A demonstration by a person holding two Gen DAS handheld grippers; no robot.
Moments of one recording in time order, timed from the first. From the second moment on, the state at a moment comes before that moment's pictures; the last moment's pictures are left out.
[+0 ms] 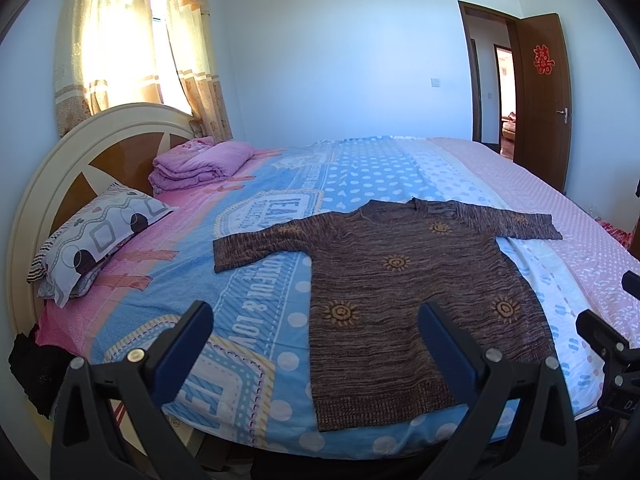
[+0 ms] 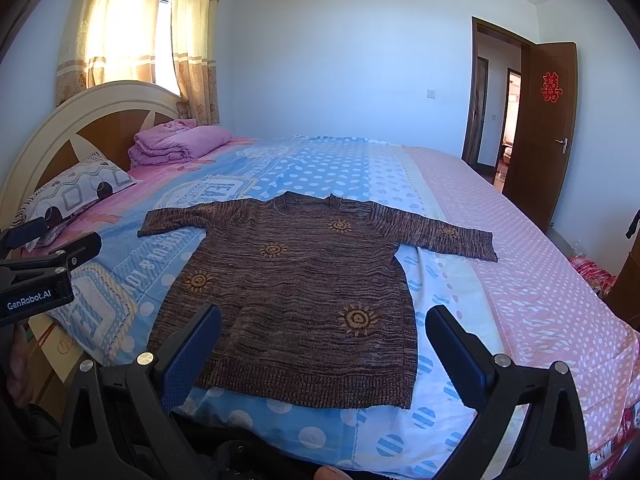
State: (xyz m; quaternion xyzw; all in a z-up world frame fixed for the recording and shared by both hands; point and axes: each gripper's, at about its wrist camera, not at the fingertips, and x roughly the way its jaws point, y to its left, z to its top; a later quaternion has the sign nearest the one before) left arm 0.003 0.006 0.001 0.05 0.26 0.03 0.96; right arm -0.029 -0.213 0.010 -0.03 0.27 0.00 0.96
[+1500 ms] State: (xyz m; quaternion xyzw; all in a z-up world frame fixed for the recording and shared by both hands) left arm 0.295 -0.032 -0.113 0.15 0.34 0.11 0.92; right arm 0.208 -0.501 -0.088 0.14 0.43 -0.13 0.88
